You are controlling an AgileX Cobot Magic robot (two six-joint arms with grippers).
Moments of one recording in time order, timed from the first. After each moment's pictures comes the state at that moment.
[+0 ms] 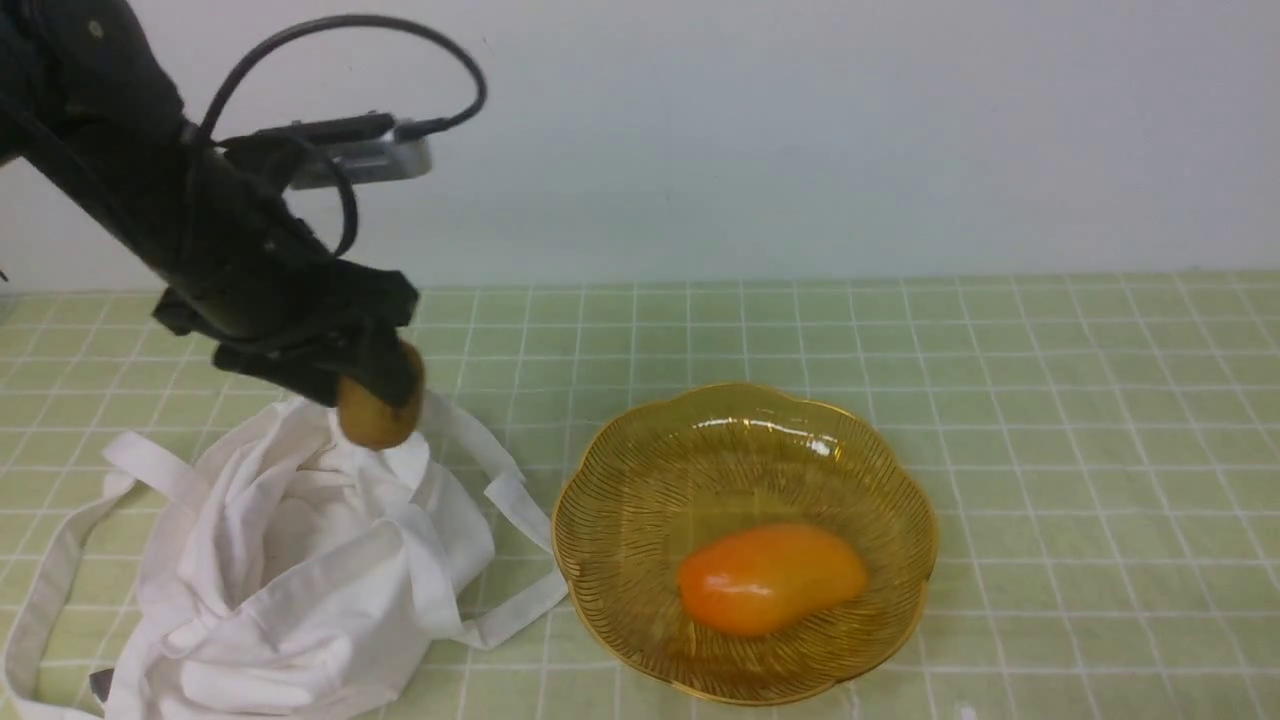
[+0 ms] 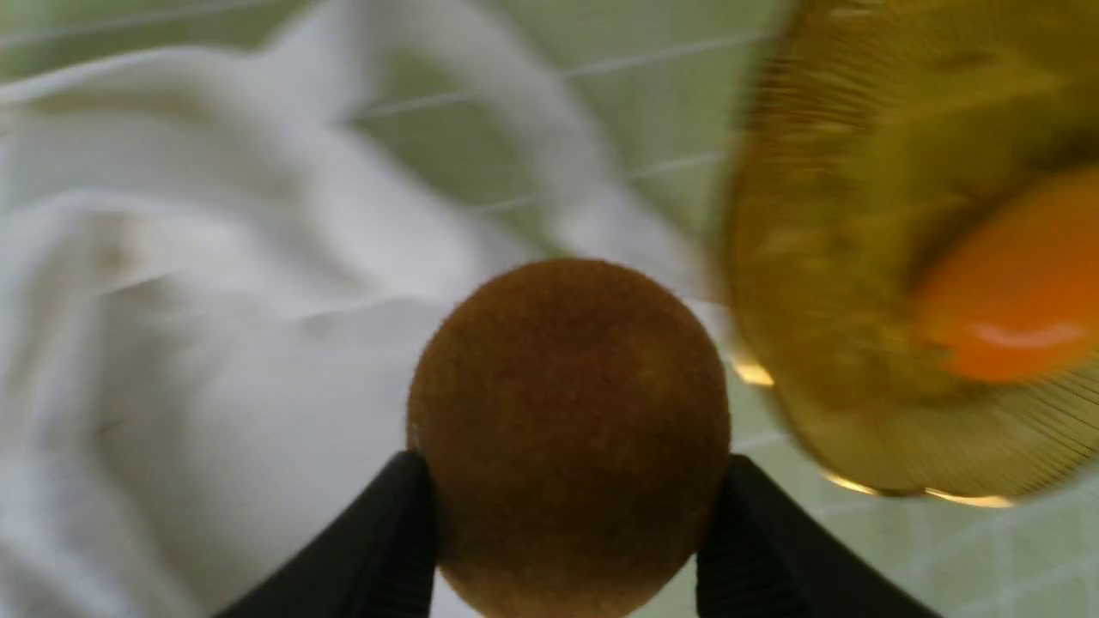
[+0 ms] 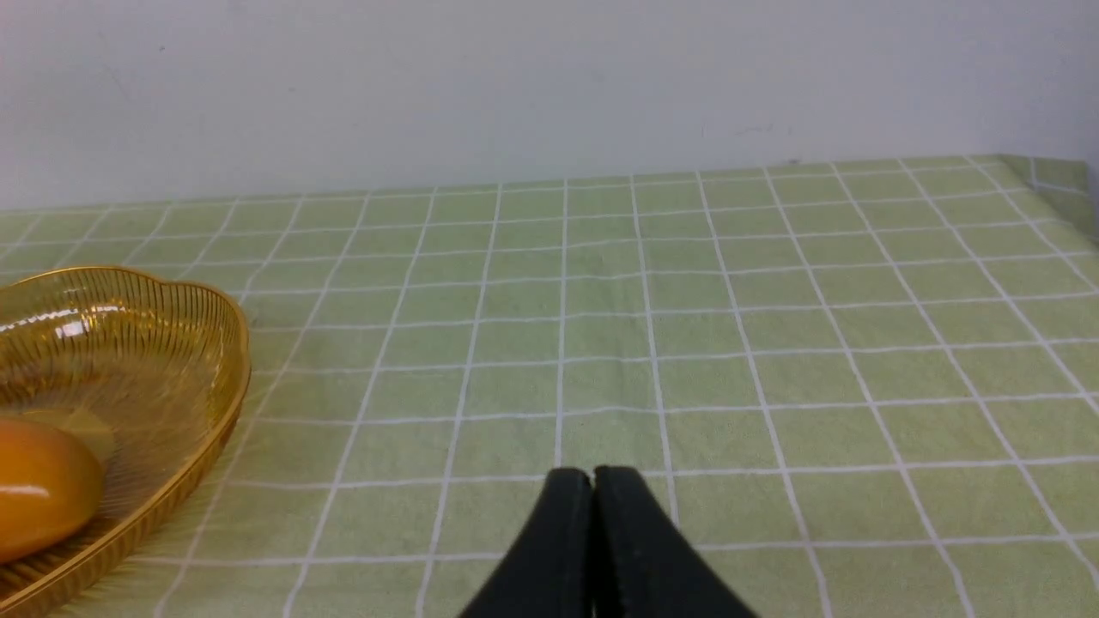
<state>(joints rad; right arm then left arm) 0.00 -0.01 0.02 -0.13 0.38 0.18 -0.15 1.69 -1.46 -0.33 1.19 0.21</state>
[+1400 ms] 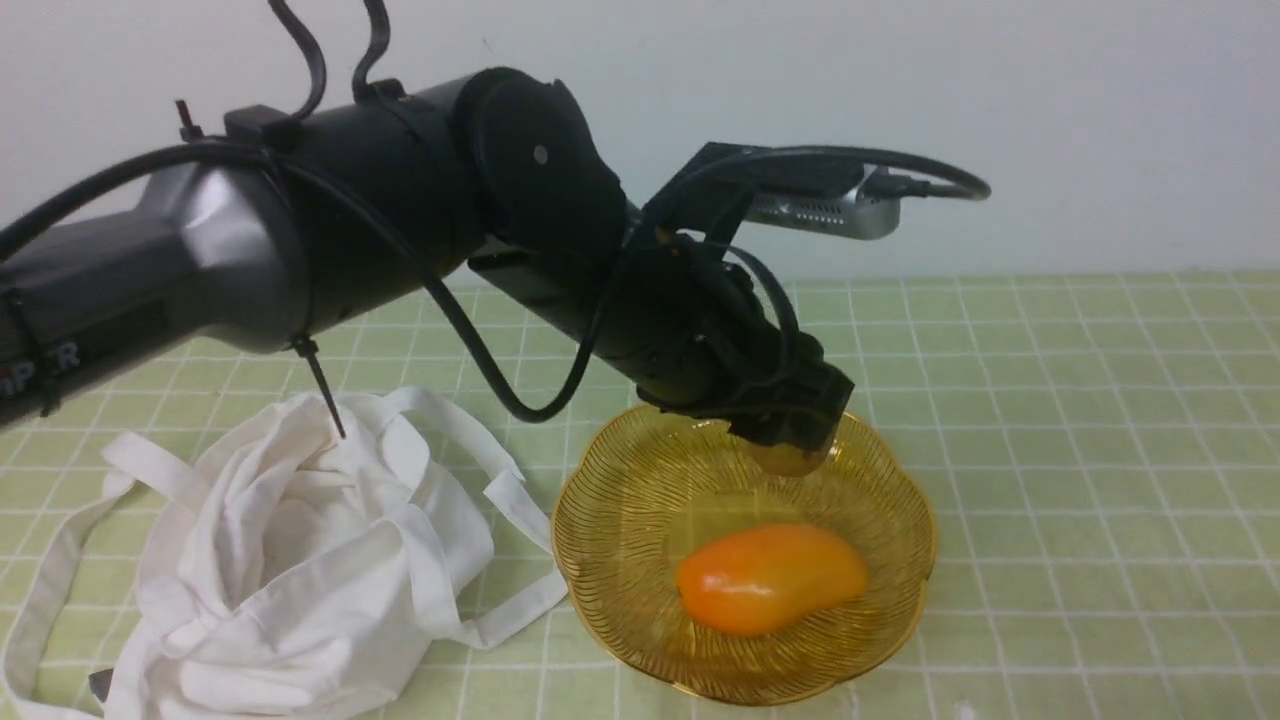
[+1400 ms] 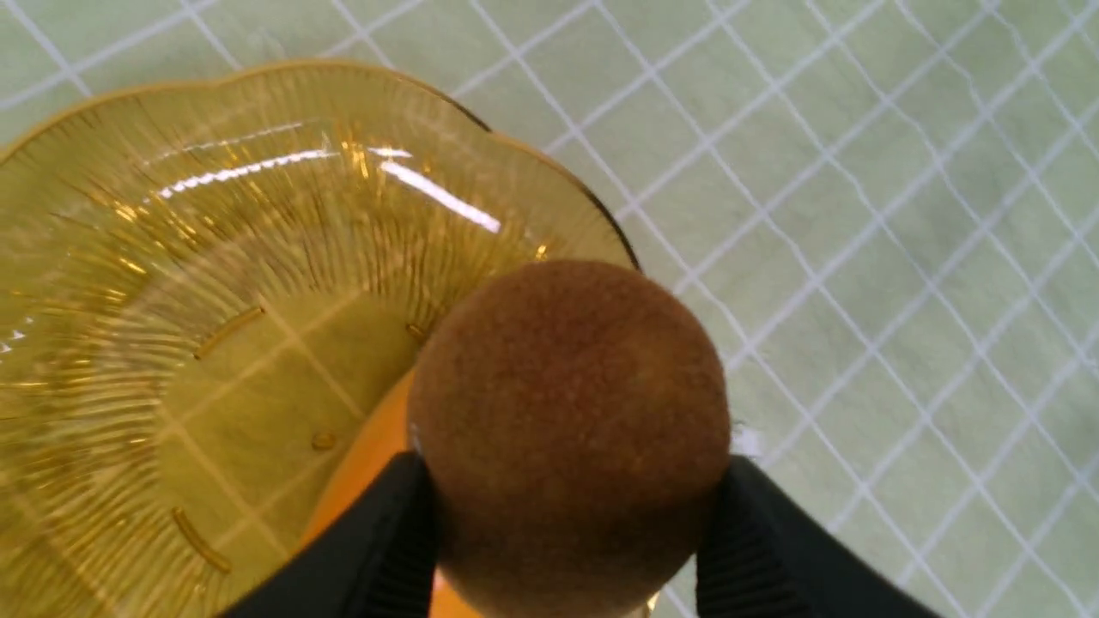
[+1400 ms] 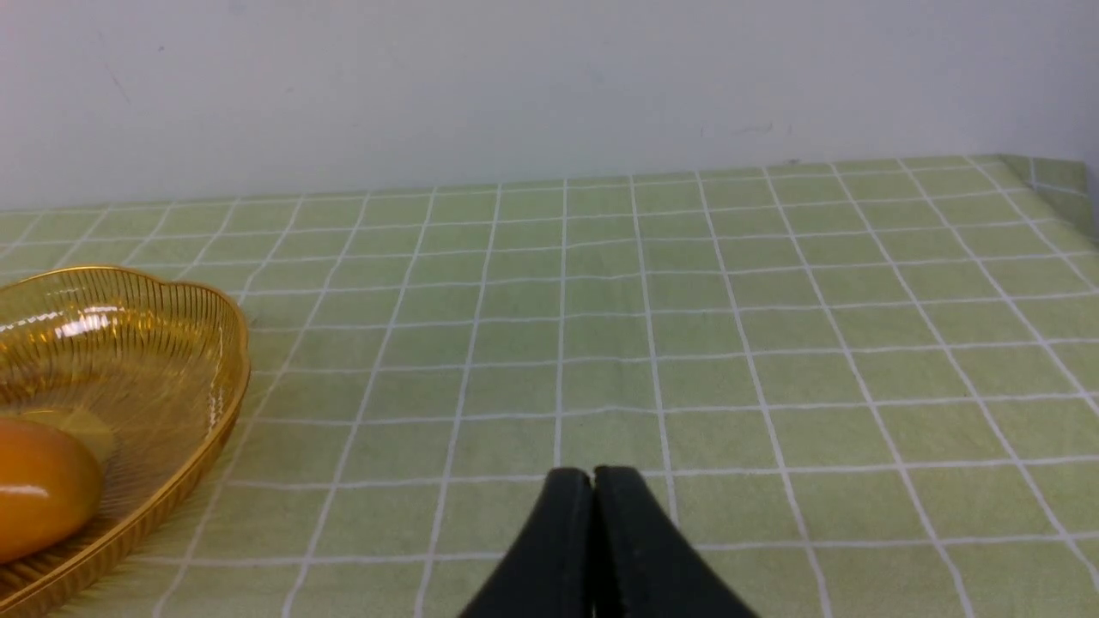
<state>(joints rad) 0.00 -0.01 0.02 -0.13 0.38 0.18 -0.62 1.77 -1.46 -0.46 0.78 0.26</state>
